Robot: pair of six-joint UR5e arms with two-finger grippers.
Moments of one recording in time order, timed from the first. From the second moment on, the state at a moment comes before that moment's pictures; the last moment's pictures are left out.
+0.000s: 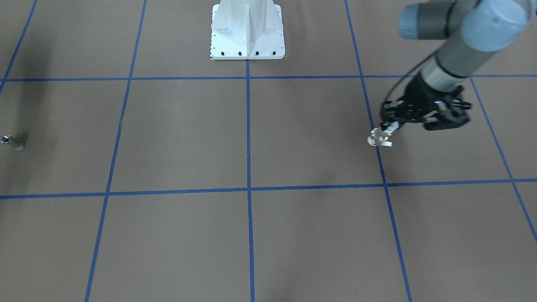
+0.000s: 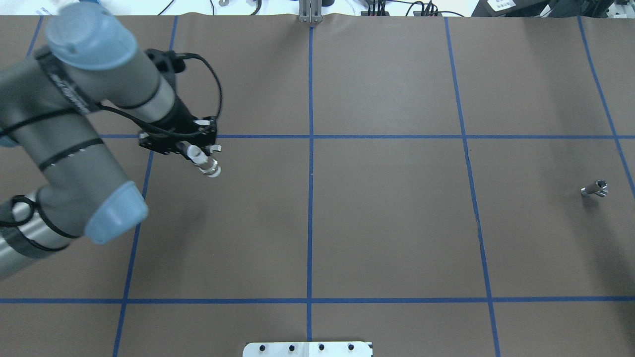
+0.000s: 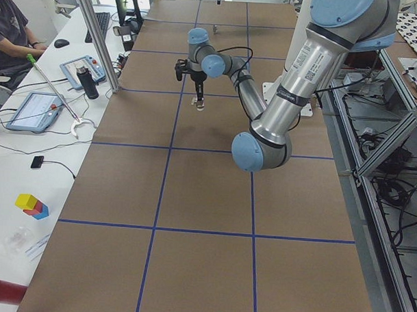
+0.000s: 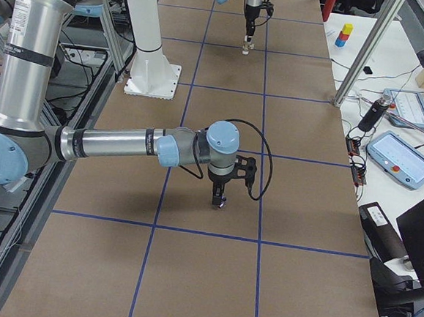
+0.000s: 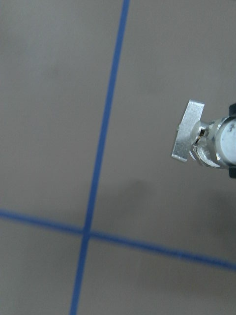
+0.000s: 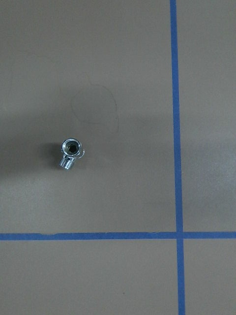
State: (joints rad) left arm -0.71 -2.20 -1.85 -1.40 -2.06 -1.26; right arm 1.42 -1.78 1.90 -1.48 2.39 0.27
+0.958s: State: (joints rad) left arm -0.55 -2.52 -1.45 -1.49 -1.95 -1.44; right arm 1.41 -1.78 1.90 -1.48 2.39 0.27
